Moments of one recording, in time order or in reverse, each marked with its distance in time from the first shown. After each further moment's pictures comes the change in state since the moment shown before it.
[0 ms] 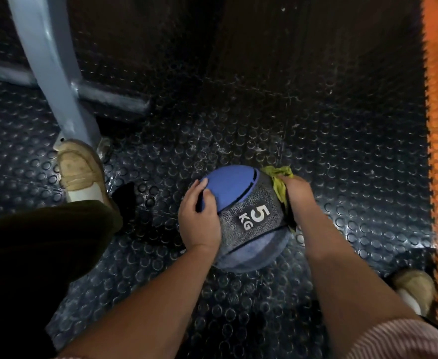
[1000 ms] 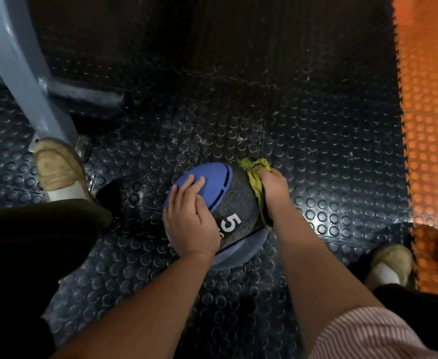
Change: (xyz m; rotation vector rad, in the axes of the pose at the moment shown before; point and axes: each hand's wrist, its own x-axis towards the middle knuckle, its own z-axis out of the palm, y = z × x) left_hand -0.031 -0.012 0.002 0.370 0.006 0.430; right_hand -0.016 0.022 0.007 0.099 0.043 -0.014
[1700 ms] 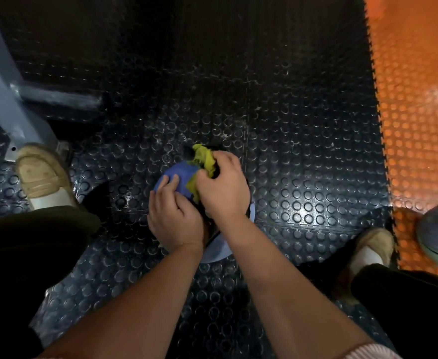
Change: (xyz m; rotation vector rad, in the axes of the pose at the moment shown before) left_hand 0.007 0.002 0.003 -0.019 0.098 -0.122; right_hand -0.060 -0.005 0.044 -0.363 0.131 -0.601
